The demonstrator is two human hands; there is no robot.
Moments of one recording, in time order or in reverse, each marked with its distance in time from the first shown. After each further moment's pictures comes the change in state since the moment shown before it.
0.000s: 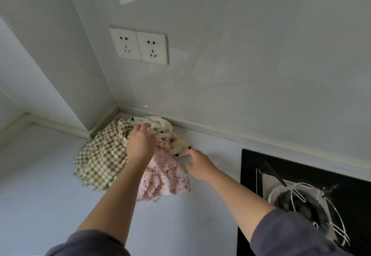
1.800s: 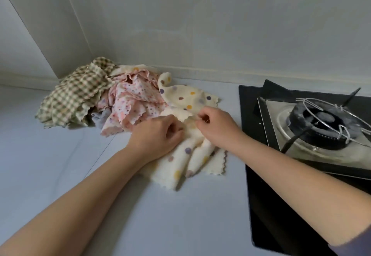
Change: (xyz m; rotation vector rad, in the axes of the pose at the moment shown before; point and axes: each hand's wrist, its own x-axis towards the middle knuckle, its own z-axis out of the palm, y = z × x) left_hand -0.161 -0.060 0.103 0.129 -0.012 0.756; right_hand -0.091 0.096 0.092 -0.010 0.511 -0.215
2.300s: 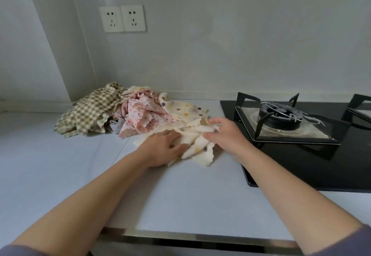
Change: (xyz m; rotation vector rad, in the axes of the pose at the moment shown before) left_hand -0.050 0.005 -0.027 -0.084 -0.325 0.060; right_hand -0.091 -0.029 0.002 0.395 0.246 0.247
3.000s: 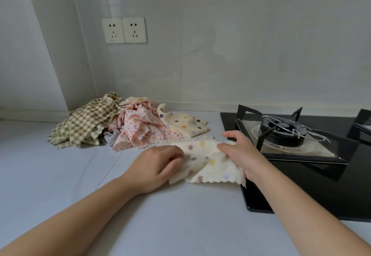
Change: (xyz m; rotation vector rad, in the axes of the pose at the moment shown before) left_hand -0.023 0.009 -0.005 -0.090 0.274 0.322; right_hand -0.002 0.005 -0.028 0.128 0.051 0.137
